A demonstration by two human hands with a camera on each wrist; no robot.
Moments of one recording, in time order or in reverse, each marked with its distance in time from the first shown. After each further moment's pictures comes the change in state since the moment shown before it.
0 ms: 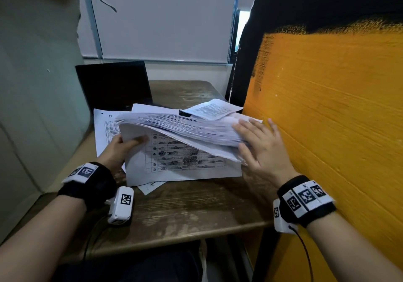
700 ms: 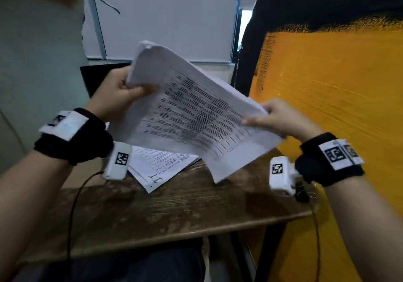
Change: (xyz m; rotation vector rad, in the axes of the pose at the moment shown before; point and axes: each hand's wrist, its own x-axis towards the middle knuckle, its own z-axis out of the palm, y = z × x) left_hand -0.004 0.131 0.023 0.397 -0.092 0.554; right_hand 0.070 0.013 -0.072 0.565 -0.400 0.425
